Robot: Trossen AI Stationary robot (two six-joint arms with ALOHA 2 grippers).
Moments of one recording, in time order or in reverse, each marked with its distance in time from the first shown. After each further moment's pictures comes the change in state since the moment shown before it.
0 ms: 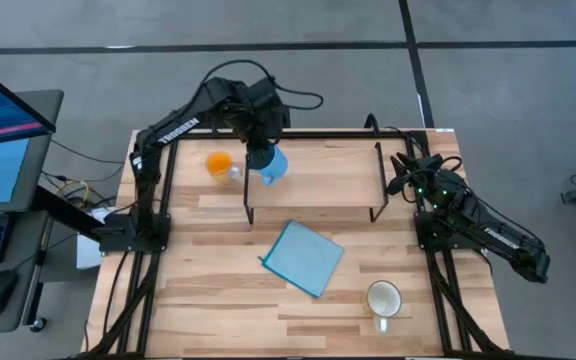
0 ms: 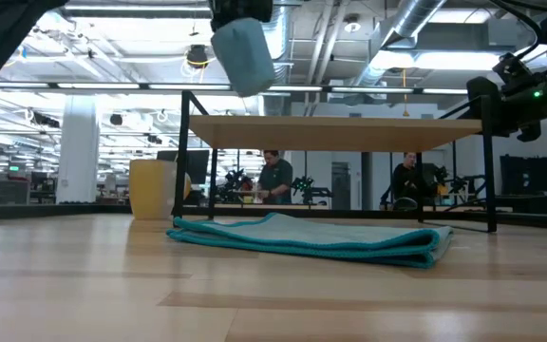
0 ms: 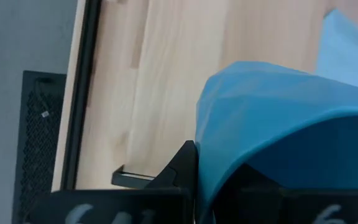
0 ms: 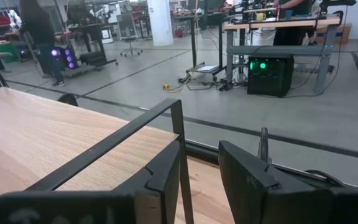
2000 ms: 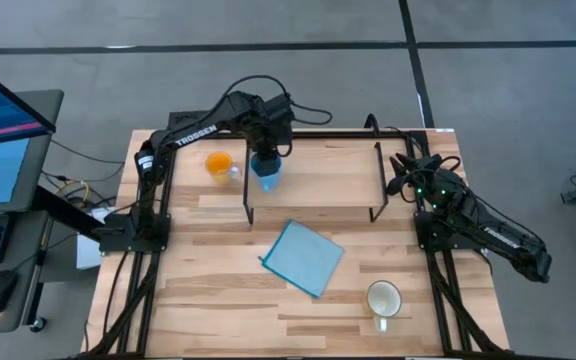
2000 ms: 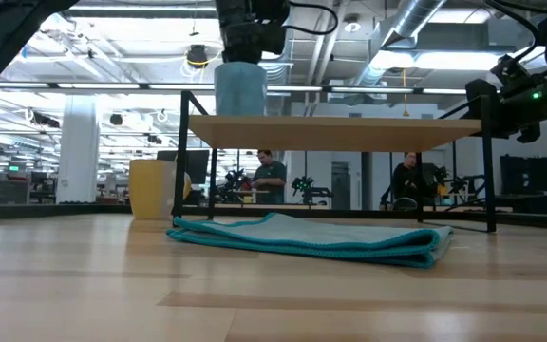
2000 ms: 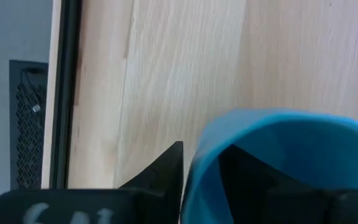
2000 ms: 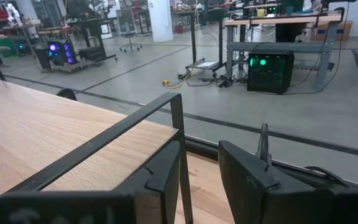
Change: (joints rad) left arm -0.018 0.037 -0.179 0.149 -0.038 0.005; right arm 0.002 0.020 0.000 0.000 0.000 -0.001
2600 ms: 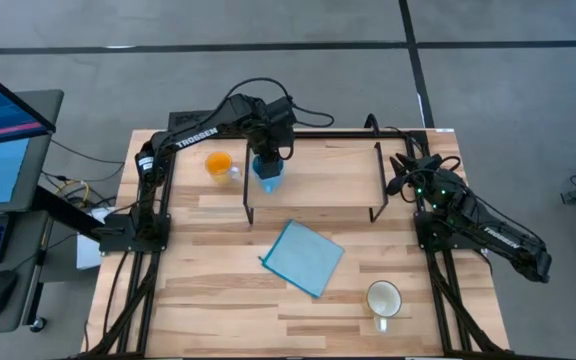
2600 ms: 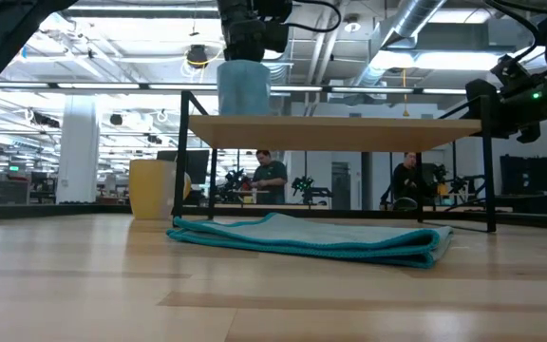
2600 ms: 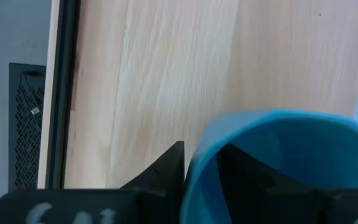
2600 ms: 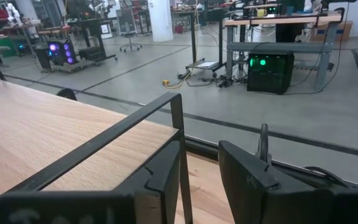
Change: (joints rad) left arm -0.017 0.000 0.000 0.006 -0.010 -0.037; right arm 0.000 0.000 0.000 0.000 0.000 -0.001
